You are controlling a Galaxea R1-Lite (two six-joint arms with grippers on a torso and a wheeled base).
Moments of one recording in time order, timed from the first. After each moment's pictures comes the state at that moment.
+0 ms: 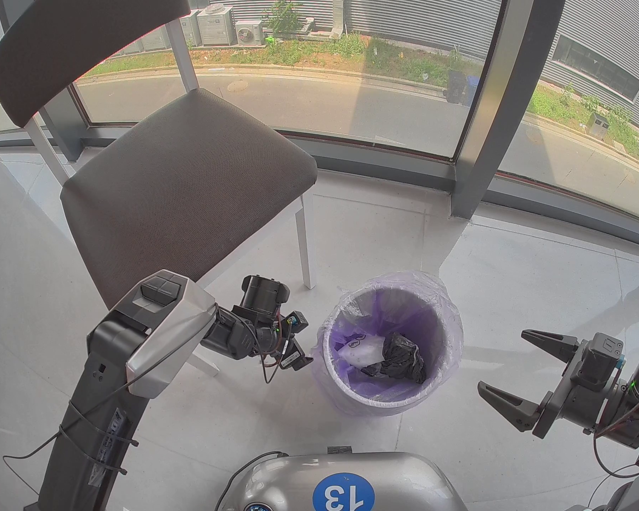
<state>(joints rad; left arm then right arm) -0.41 2.68 -1.67 -0.22 -0.06 0.72 0.54 1.41 -0.02 -1.24 0.10 -0.03</state>
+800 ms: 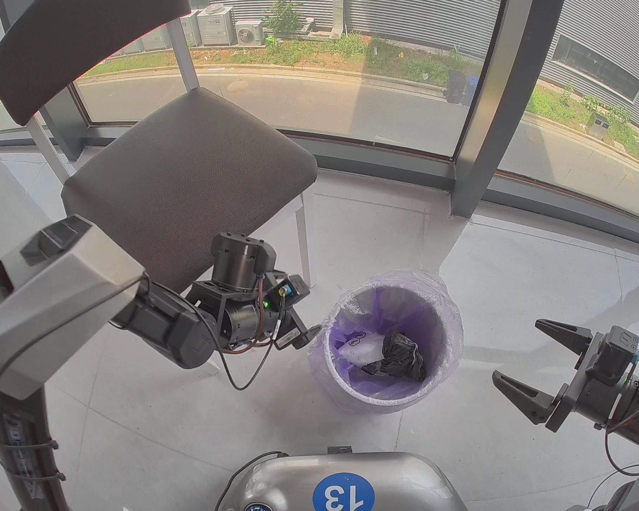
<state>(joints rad) -0.54 2.11 -1.12 -0.55 -0.02 0.67 0.51 1.35 -0.02 -1.23 0.10 -0.03</state>
